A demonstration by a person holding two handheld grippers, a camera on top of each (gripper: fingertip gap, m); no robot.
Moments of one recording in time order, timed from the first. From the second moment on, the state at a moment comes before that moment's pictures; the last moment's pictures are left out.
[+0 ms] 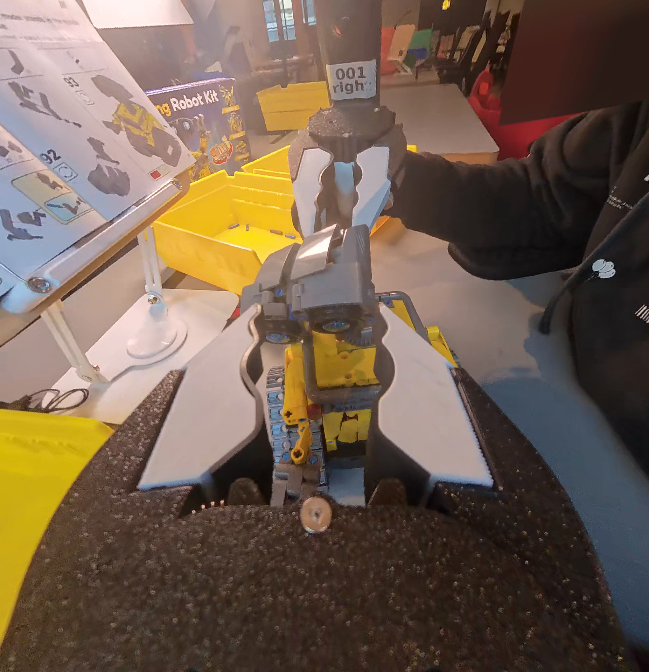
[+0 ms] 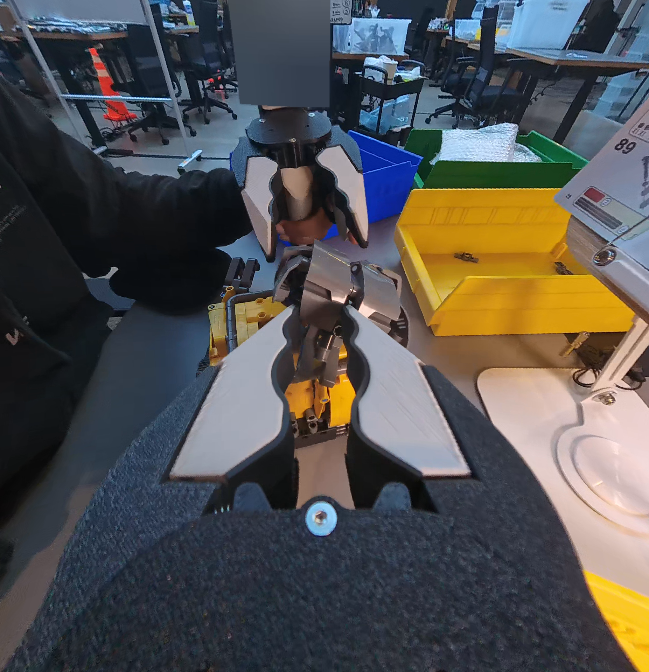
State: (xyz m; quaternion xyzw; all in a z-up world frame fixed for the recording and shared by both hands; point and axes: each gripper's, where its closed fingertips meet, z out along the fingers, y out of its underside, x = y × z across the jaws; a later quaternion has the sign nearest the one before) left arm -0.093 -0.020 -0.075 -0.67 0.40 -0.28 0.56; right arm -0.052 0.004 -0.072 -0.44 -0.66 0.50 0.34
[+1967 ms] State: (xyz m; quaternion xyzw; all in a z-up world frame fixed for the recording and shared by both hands) left arm -0.076 -0.001 -0.023 -0.71 0.34 -0.30 0.54; right arm -0.057 0.004 -0.037 -0.45 -0.36 0.82 0.04
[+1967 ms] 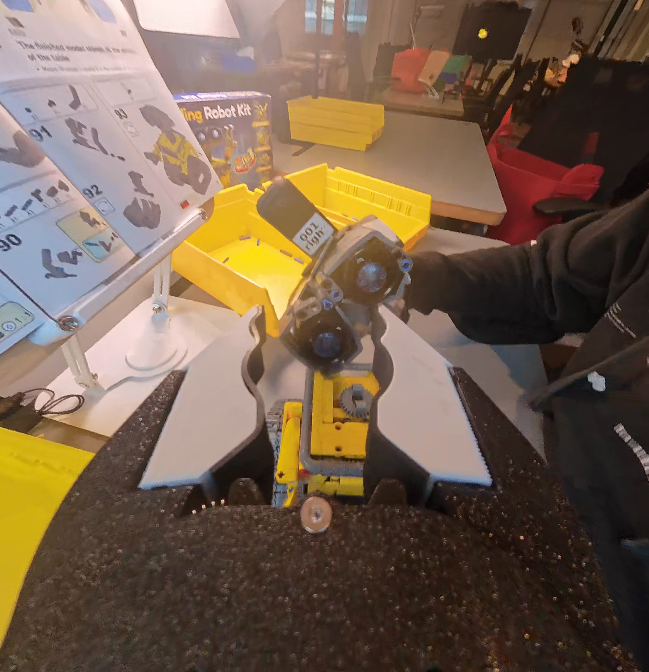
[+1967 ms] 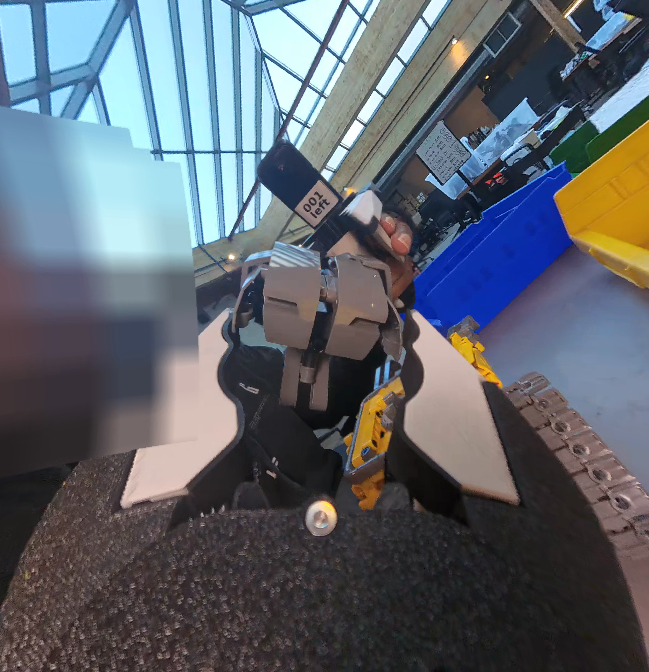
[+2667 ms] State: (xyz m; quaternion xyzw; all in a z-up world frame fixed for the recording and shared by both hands) left arm -0.095 -0.031 -0.066 -0.66 0.45 -0.26 0.54; right arm -0.068 -0.015 -0.093 -0.45 -0.67 0.52 0.28
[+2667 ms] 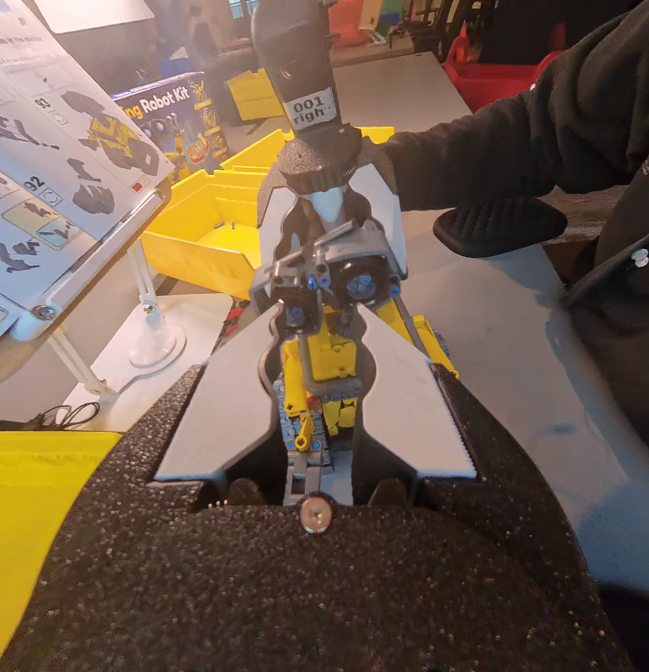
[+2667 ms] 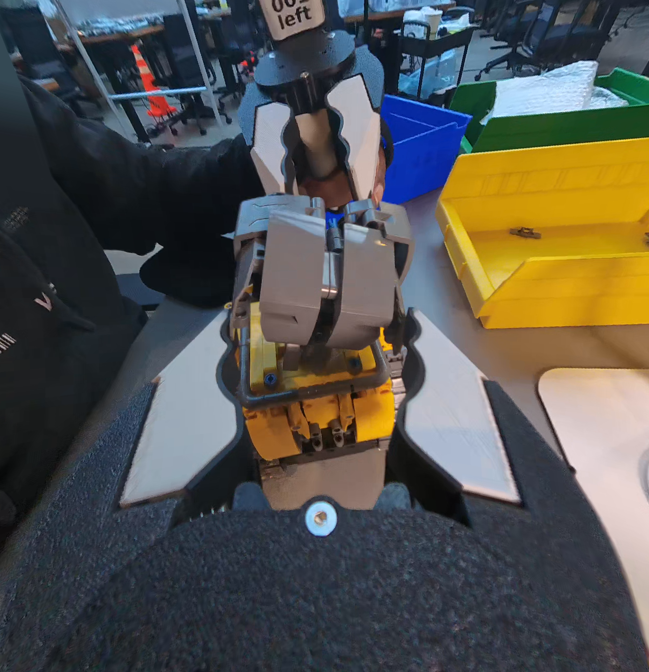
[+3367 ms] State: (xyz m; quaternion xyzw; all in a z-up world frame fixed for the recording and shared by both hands) left arm -0.080 -0.030 -0.068 -0.67 0.42 -0.36 0.49; right arm -0.062 -0.016 -0.101 -0.45 -0.79 0.37 0.22
